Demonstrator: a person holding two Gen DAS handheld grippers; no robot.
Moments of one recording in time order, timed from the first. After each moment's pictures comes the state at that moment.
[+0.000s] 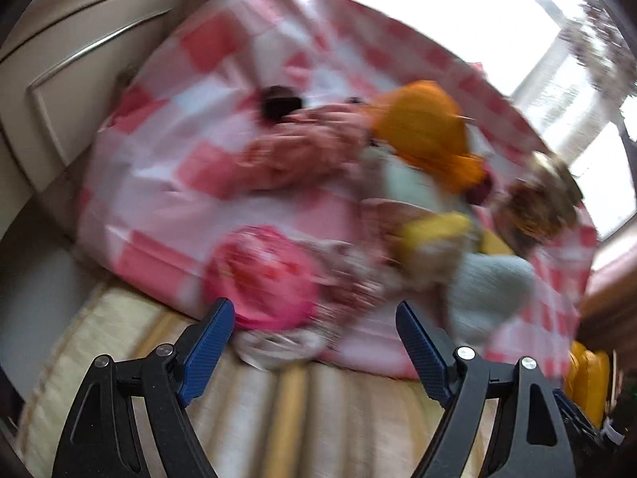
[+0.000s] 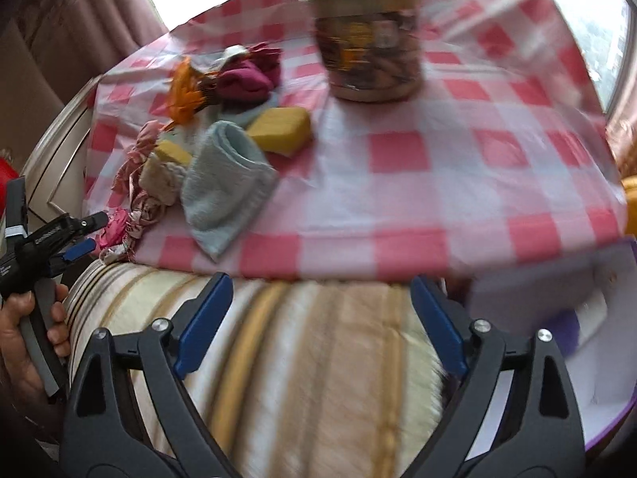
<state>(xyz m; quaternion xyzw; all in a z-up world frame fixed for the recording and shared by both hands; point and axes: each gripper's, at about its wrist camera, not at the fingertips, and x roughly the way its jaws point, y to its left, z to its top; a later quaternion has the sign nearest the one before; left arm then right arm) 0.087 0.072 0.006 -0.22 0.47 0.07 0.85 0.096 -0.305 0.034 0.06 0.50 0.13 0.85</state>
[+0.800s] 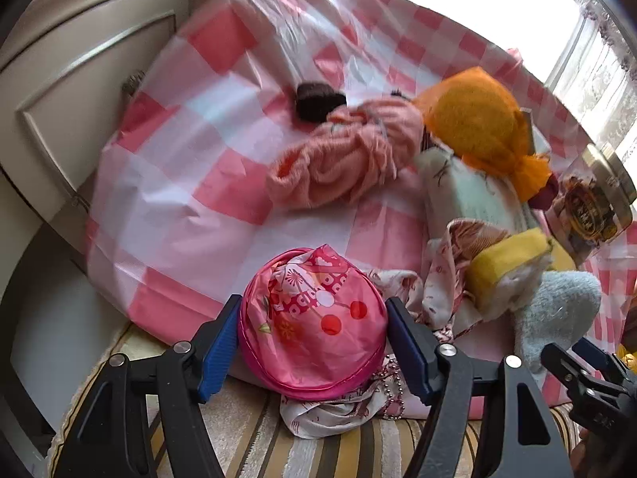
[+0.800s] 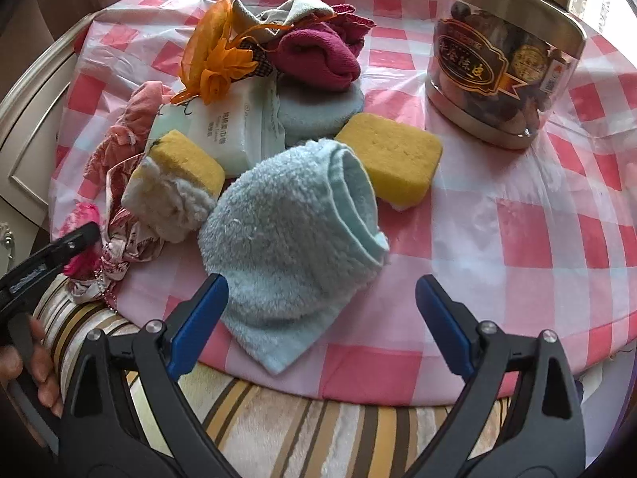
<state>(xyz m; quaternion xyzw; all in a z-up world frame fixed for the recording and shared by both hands) 0.122 0.075 -0.016 -0.16 0.47 0.12 0.86 0.176 -0.198 0.001 -0.03 0.53 0.14 0.84</state>
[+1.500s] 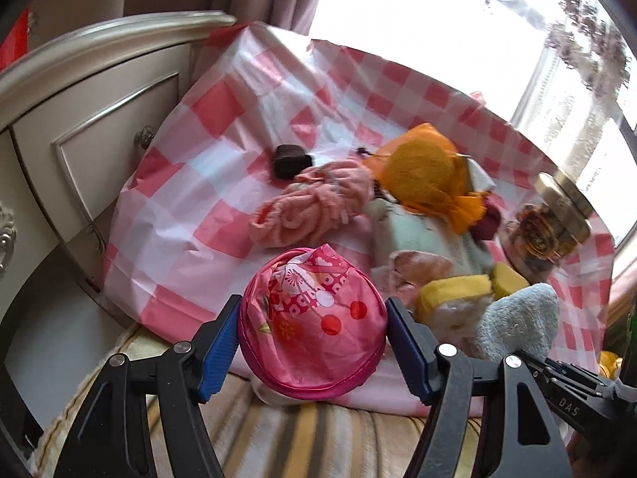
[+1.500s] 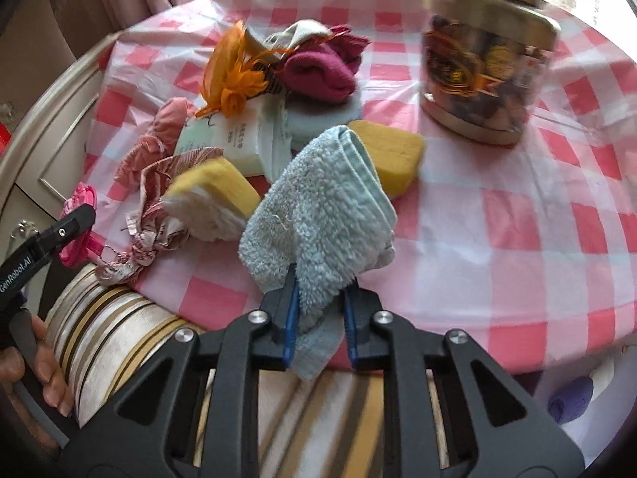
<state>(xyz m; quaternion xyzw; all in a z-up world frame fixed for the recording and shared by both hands) 0.079 0.050 0.029 -0.16 0.38 0.10 0.90 0.146 -0.231 0.023 0.01 0.50 0.17 0.85</state>
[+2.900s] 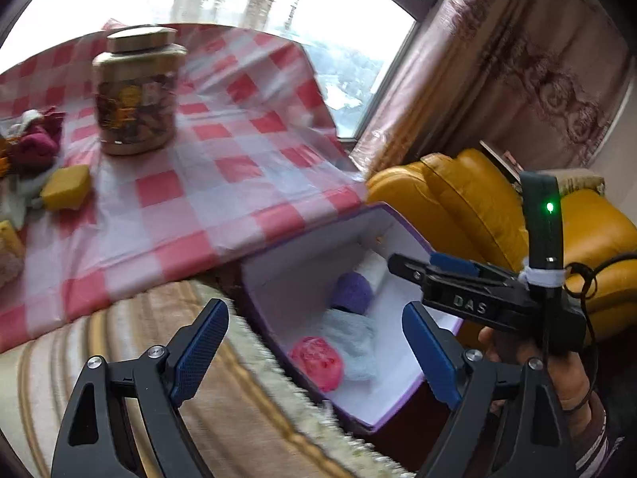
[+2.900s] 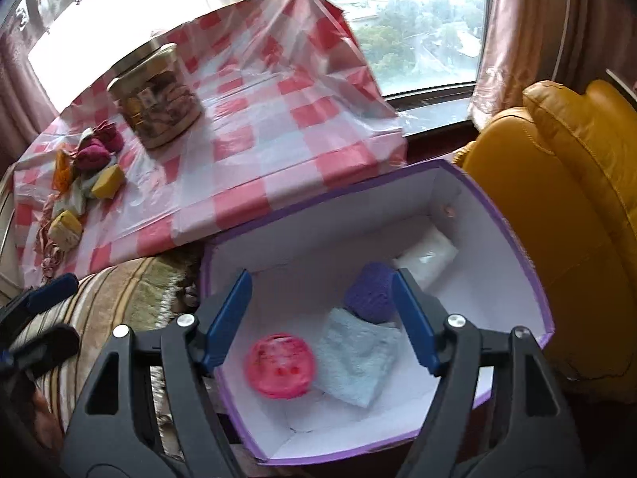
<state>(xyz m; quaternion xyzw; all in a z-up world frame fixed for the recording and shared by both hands) 0.013 -0.273 0.043 -0.03 0.43 -0.34 0.83 0.010 -0.513 0.038 0.12 0.47 -0.07 0.87</state>
